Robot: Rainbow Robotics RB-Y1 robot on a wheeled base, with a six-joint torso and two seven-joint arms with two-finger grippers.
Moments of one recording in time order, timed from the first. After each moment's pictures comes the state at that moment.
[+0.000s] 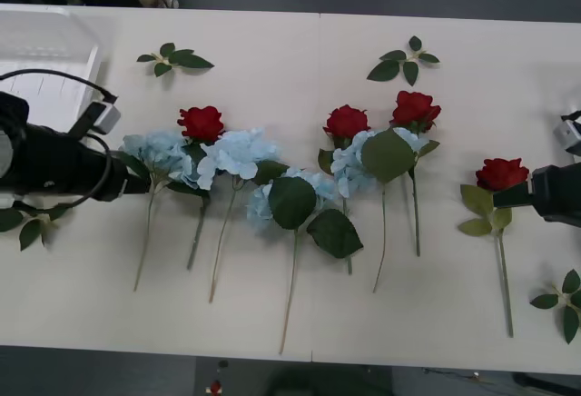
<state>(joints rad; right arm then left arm) -0.15 -0.72 -0.26 -1.81 -1.07 1.64 1.36 -0.33 0.96 -0.30 -1.72 1.10 1.10 -1.61</state>
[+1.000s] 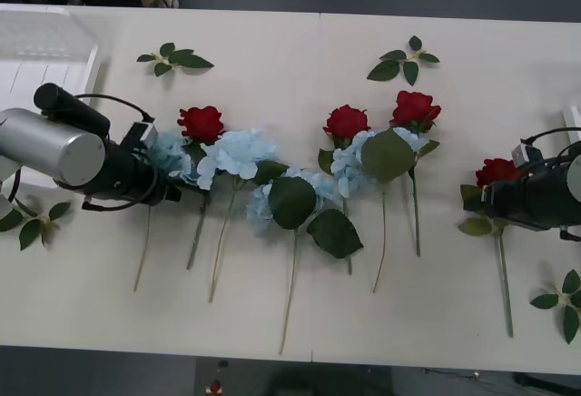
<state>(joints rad) -0.30 -0.72 0.10 -1.35 -0.88 1.17 1.36 -0.57 0.79 -0.56 -1.35 0.95 1.08 -1.40</state>
